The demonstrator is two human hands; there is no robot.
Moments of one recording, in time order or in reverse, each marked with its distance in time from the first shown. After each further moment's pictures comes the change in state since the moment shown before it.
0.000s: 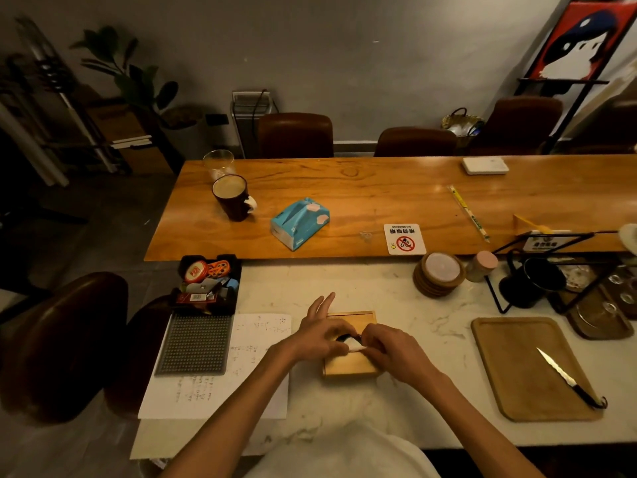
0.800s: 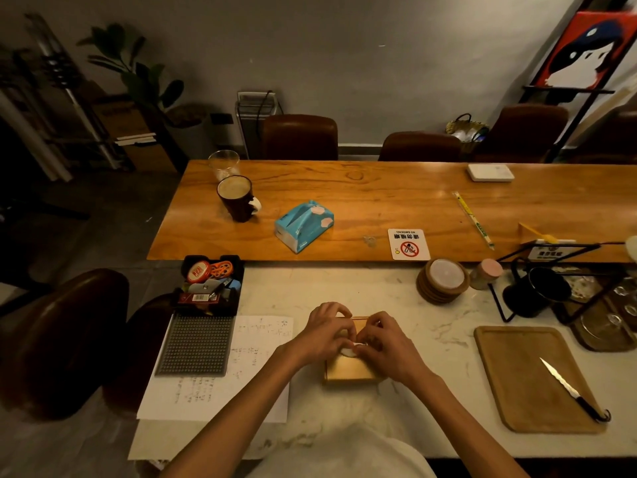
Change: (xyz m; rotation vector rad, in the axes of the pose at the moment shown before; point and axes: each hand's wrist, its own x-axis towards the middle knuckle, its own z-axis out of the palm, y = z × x) left_hand 0.002 0.012 -0.007 0.067 0.082 0.092; right_hand 0.019 -0.004 0.007 0.120 0.055 0.057
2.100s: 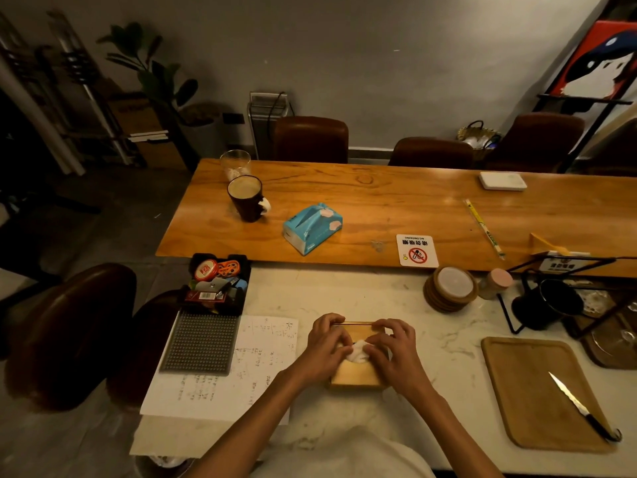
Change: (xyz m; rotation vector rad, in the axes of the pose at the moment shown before) left_hand -0.014 -0.023 0.037 -0.239 0.249 -0.054; right_hand -0.002 0.021 0.028 0.144 0.273 -0.057
